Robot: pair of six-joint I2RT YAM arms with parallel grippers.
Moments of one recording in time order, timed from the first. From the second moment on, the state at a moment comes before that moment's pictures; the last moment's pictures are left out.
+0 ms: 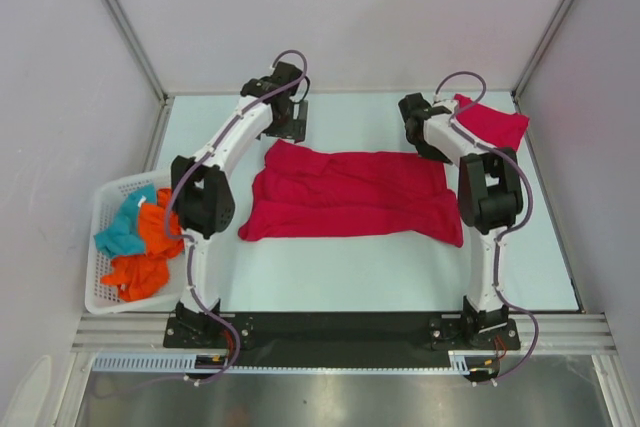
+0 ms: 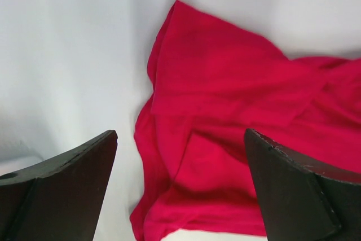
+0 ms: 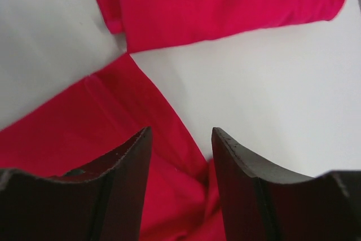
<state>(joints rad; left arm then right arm) -0.40 2.12 2.05 -1.03 -0.30 -0.27 0.27 2.11 1.69 -0.83 0.74 0.59</state>
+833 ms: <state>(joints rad) -0.32 2.24 2.16 -1.10 -0.30 -0.26 0.20 2.38 1.96 -0.81 0.72 0.51</state>
